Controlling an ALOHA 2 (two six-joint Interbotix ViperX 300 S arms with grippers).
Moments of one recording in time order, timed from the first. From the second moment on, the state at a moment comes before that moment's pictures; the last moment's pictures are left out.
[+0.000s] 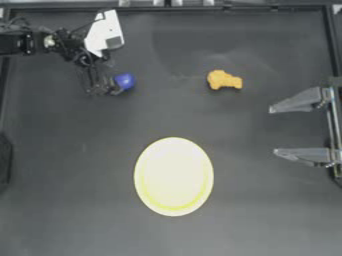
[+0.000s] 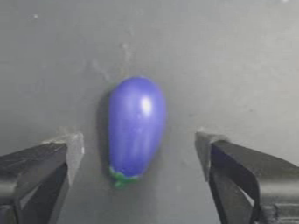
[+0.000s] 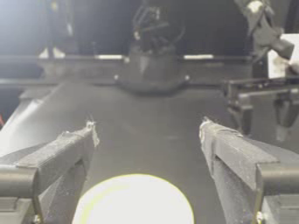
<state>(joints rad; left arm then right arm) 0.71 0.02 0.62 -0.45 0.45 0.76 -0.06 -0.91 1.18 0.01 -0.23 0.00</state>
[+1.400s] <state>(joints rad) 0.70 0.18 0.54 -0.44 0.46 0.78 -0.06 -0.89 1.18 0.01 -0.23 0.00</state>
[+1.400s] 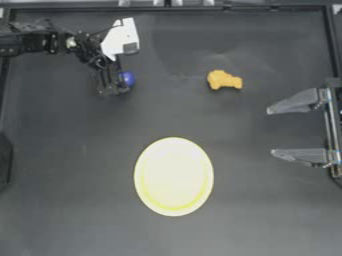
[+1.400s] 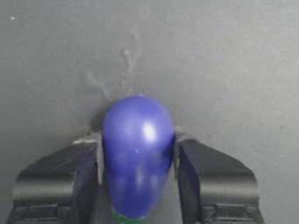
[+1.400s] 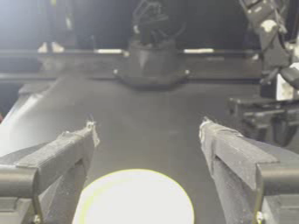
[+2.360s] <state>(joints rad) 0.42 -0.04 0.48 -0.45 0.57 0.77 -0.06 -0.89 1.18 0.02 -0.23 0.00</state>
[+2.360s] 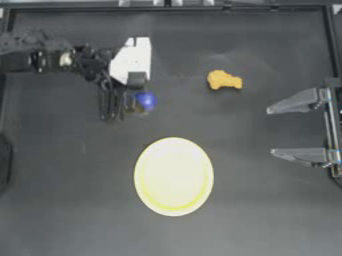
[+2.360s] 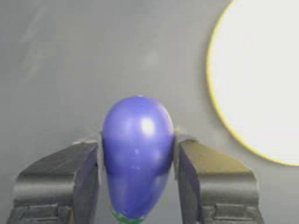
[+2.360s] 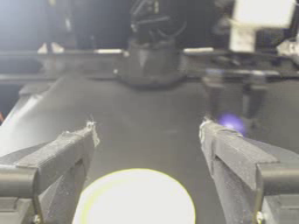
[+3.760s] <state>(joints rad) 0.07 0.21 0.39 -0.45 0.38 0.70 -0.06 -0.89 1.18 0.02 -0.23 0.00</state>
